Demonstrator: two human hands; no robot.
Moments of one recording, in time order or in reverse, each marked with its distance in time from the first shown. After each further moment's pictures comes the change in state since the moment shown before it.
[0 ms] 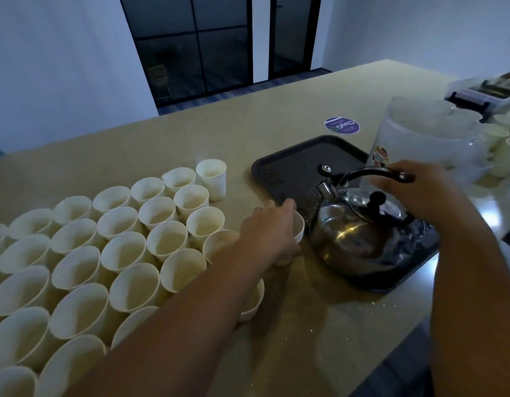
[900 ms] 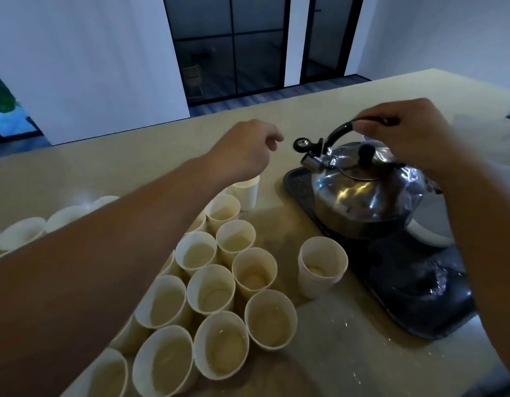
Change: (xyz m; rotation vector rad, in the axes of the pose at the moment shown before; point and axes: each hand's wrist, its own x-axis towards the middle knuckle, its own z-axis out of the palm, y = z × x) left_hand 0.041 -0.077 -0.131 -0.209 0.380 0.067; right_hand 0.091 -0.108 0.032 0.136 -0.045 -0.463
